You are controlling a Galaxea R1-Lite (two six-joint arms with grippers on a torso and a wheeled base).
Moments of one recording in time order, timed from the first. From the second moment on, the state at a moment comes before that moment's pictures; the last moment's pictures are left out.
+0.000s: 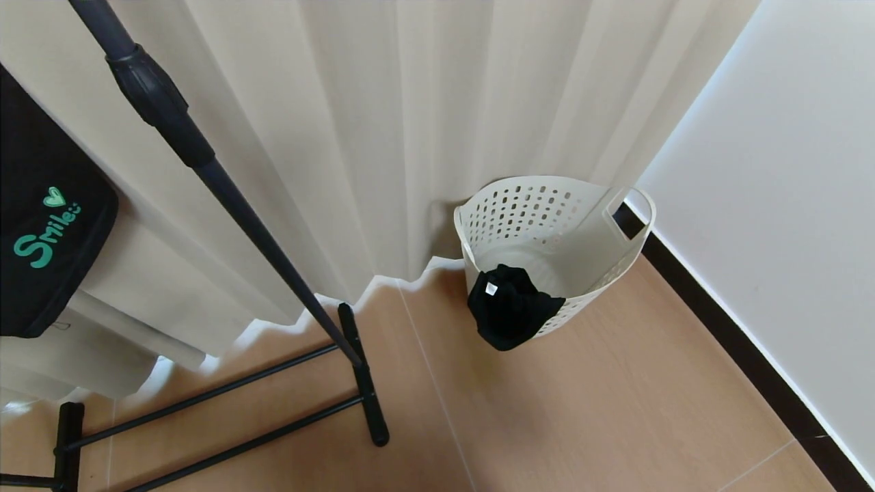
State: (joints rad) left arm -0.01 0.00 0.00 -0.01 0.02 0.00; right arm 0.01 0.00 0.00 -0.12 -0.01 -0.01
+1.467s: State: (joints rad) left arm -0.01 0.00 0.00 -0.01 0.02 0.00; right arm 0.36 1.21 -0.50 -0.23 0.04 -0.32
